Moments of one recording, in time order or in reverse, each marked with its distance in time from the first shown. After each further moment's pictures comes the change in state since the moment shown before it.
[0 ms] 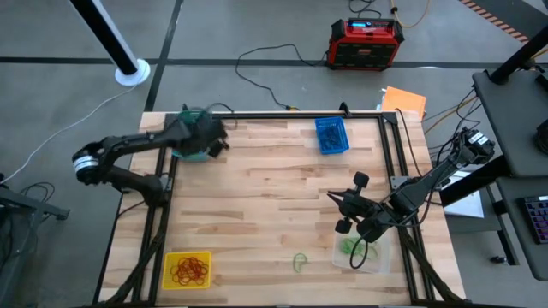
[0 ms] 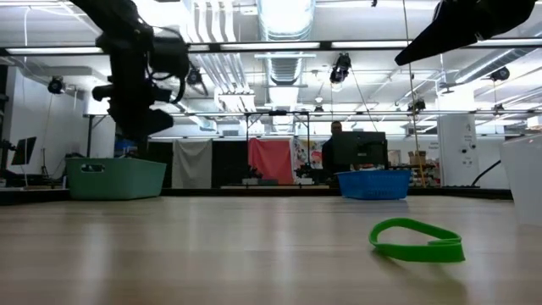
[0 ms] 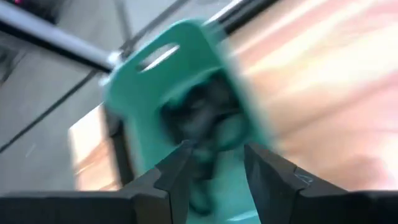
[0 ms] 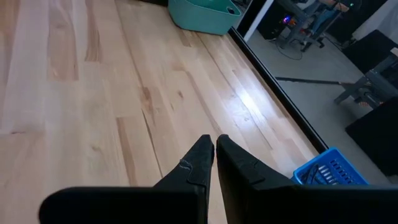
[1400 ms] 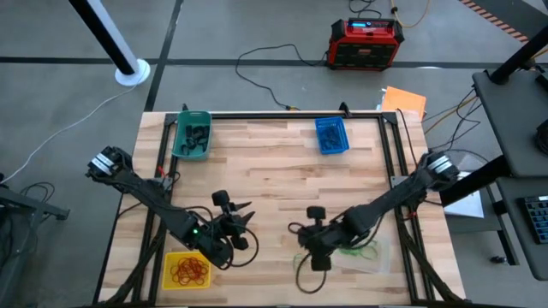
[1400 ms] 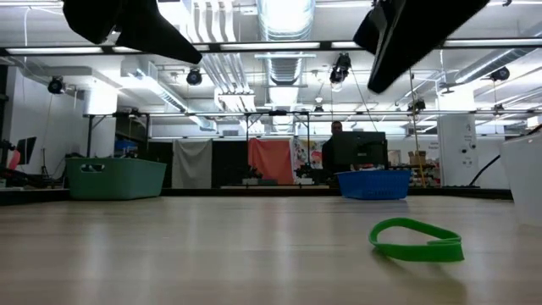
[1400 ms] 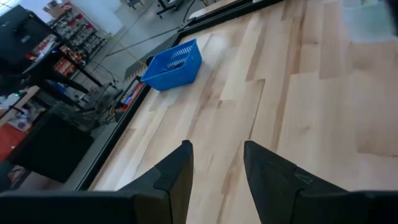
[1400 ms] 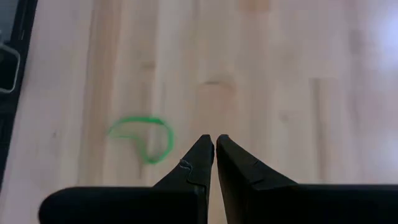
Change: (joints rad) left arm -1.139 0.242 0.097 0.536 -0.389 0.108; right arm -0.100 0.529 0.512 -0.153 -0.747 -0.013
